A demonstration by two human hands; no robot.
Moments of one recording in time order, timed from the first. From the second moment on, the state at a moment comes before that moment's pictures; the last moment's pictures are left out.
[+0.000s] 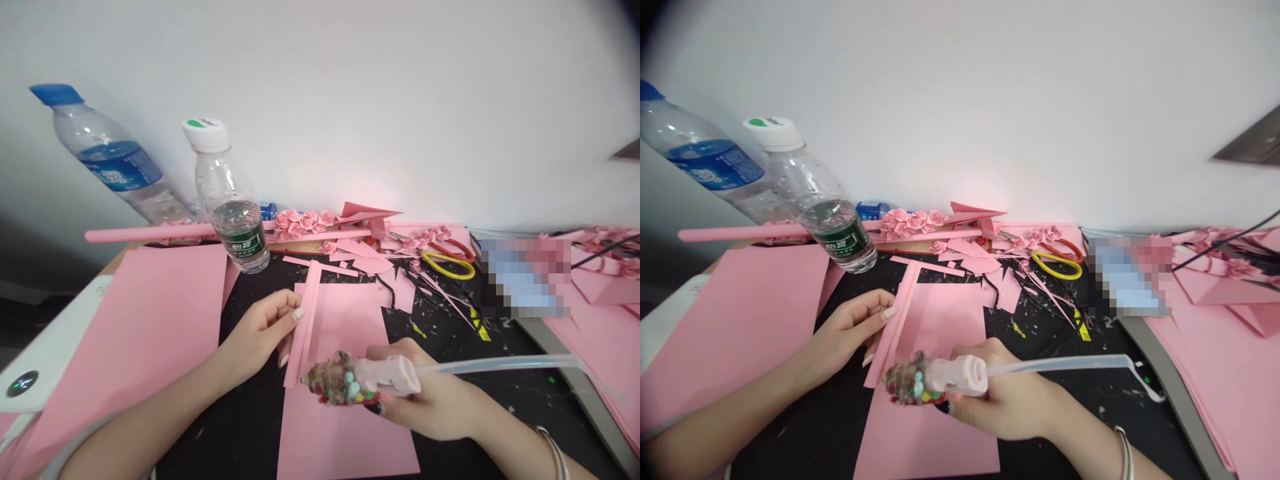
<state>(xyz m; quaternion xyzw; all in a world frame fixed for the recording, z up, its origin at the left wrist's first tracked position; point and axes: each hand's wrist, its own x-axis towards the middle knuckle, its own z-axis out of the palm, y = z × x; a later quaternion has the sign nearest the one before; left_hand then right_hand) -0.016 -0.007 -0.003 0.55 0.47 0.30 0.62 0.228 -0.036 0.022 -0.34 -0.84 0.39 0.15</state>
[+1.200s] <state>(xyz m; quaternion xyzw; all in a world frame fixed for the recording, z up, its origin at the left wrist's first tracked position) -0.016 -0.005 -0.002 0.54 0.46 0.32 0.62 0.226 -0.035 0.019 -0.33 -0.84 0.40 0.15</state>
